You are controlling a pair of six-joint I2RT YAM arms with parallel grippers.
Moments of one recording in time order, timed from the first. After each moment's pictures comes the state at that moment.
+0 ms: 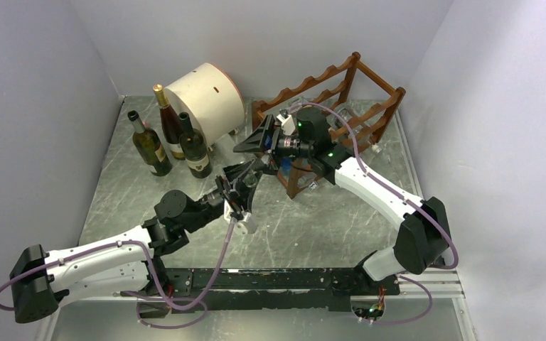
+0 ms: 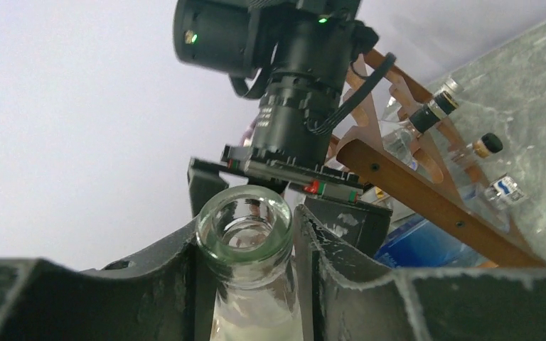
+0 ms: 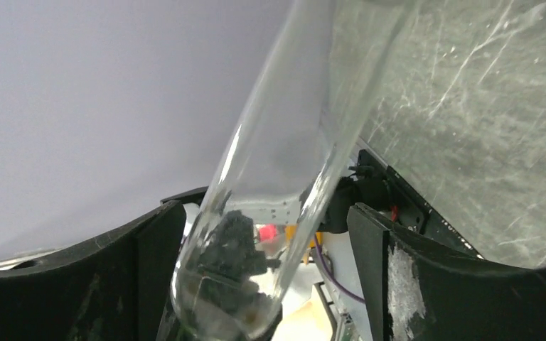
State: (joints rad) left arm -1.07 0.88 0.54 0.61 0.02 1.07; right arm 0.64 1.47 1.19 -0.05 -0.66 1.28
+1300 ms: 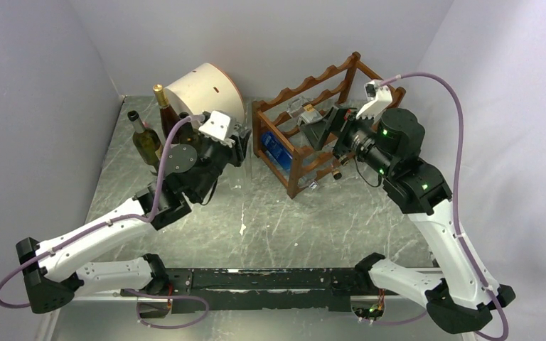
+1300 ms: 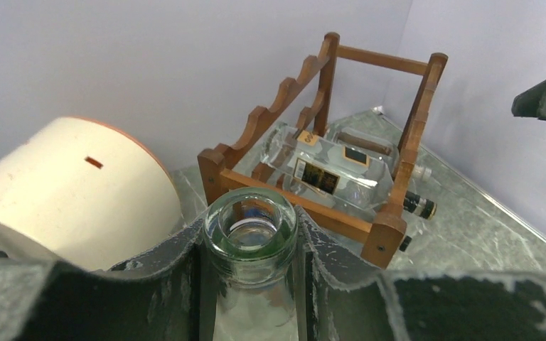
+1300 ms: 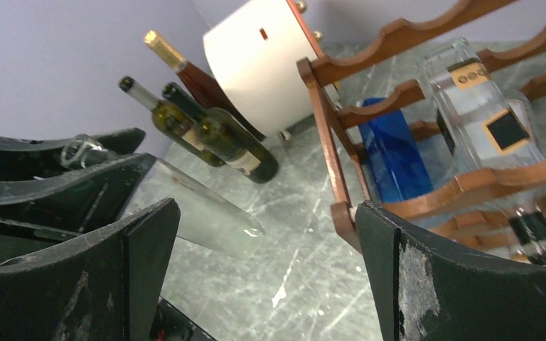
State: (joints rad) left arm -1.00 1.05 1.05 0.16 -0.51 0.05; right arm 0.55 1.00 1.43 -0.57 -0.02 0.47
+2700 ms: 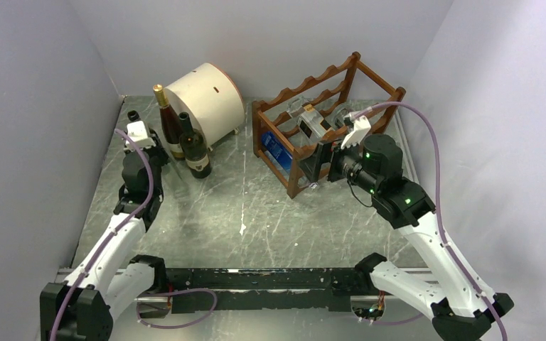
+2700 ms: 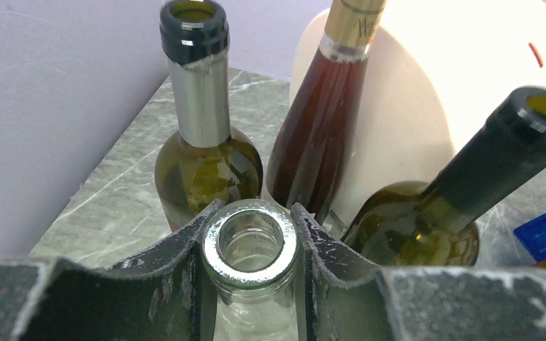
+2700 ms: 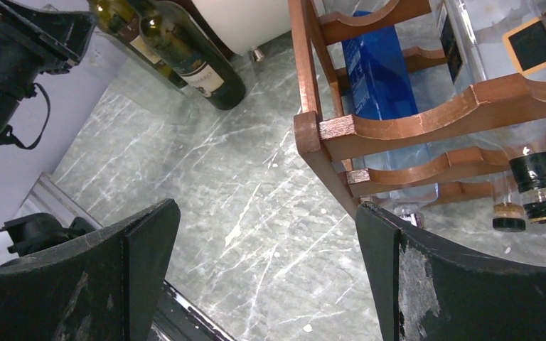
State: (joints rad) left arm -0.18 0.90 0.56 0.30 -0.46 -0.16; right arm 0.55 0.87 1.12 -0.55 -0.10 0.33
